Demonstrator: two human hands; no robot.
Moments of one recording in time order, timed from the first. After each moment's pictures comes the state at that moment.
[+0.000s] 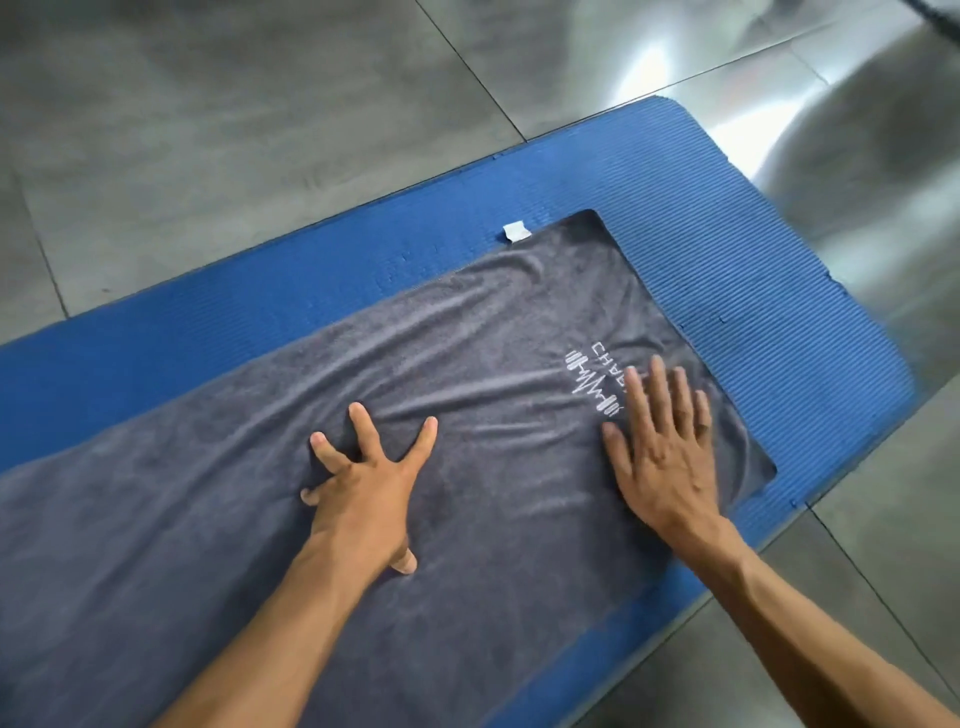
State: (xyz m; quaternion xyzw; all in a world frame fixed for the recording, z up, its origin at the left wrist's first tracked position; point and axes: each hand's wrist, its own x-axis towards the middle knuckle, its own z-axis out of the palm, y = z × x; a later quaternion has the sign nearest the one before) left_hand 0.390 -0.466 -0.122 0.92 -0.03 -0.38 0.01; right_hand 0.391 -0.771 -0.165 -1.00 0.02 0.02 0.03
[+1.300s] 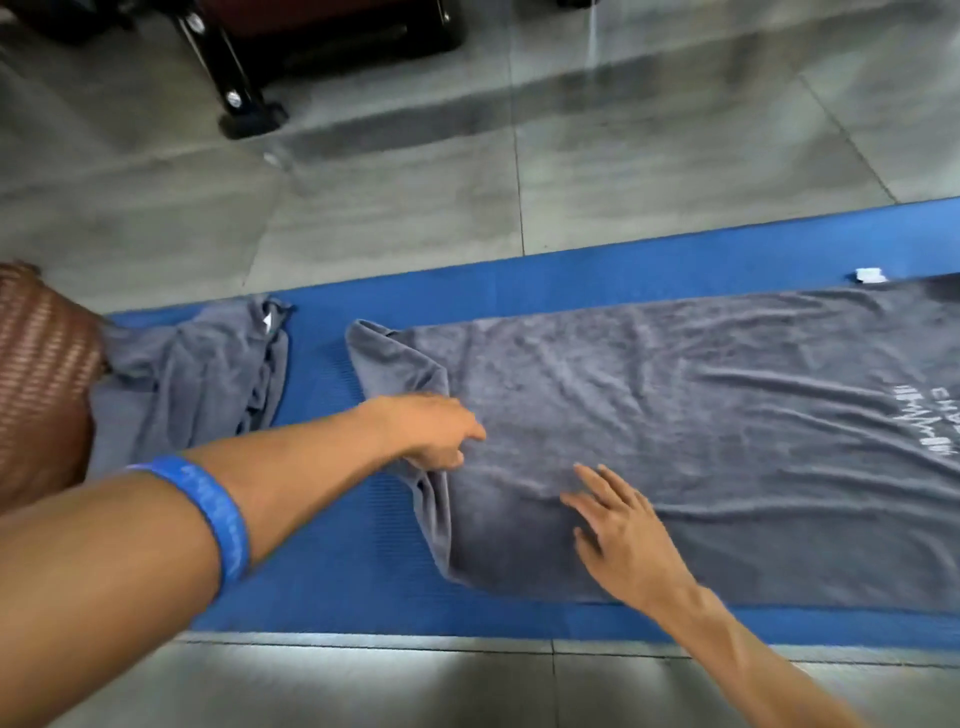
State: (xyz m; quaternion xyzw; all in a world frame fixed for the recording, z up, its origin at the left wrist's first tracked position) left_hand 0.203 -0.259 0.024 0.91 -0.05 -0.40 -0.07; right_hand 0.207 -0.515 -0.132 -0.88 -0.40 0.16 0.18
